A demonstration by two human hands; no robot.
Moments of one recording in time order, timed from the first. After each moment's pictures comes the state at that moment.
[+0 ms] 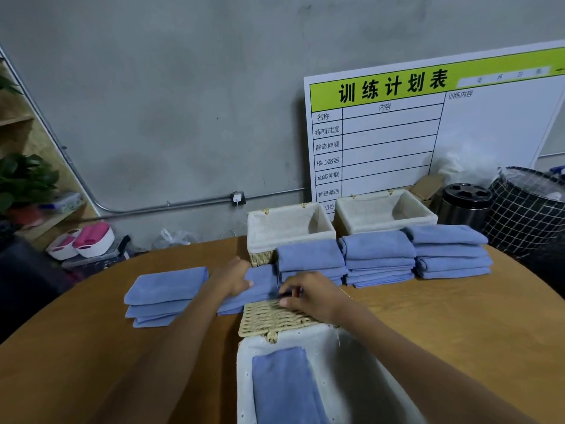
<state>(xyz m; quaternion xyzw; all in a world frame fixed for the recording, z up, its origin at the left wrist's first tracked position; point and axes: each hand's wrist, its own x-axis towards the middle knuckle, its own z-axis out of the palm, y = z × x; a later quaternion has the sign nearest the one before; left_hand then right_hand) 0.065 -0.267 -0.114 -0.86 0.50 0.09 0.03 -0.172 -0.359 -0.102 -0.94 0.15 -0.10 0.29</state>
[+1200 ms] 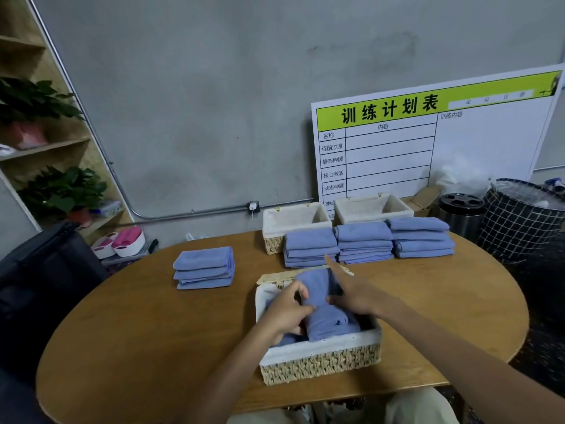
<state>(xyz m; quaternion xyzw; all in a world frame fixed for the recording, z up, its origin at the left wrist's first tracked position) -0.193 -0.146 -0.077 -0.76 0.36 0.34 -0.41 -0.315 -0.294 -0.064 -0.91 0.26 -0.02 0.33</state>
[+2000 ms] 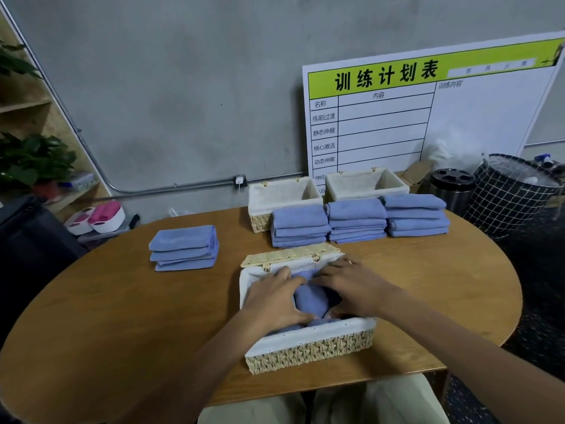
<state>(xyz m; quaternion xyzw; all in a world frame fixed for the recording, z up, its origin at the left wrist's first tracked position) -0.171 -0.160 -0.099 -0.80 0.60 0.04 -0.01 -0.325 -0.303 -0.083 -1.00 0.09 0.02 -0.04</state>
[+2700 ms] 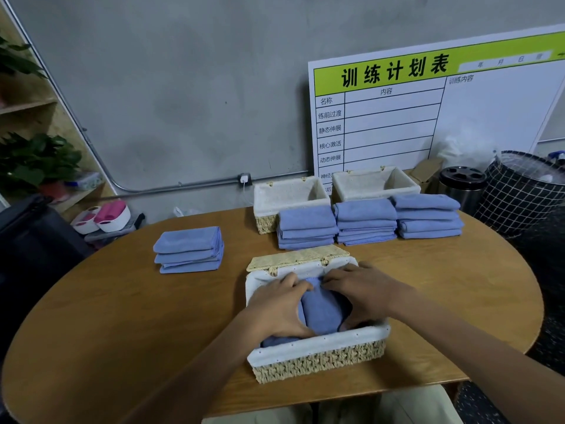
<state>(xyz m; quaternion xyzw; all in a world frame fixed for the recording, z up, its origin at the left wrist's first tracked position) -0.158 -0.160 -0.096 -0.78 0.62 0.11 0.03 -0.317 -0.314 -0.080 -0.99 0.09 0.10 -0.01</state>
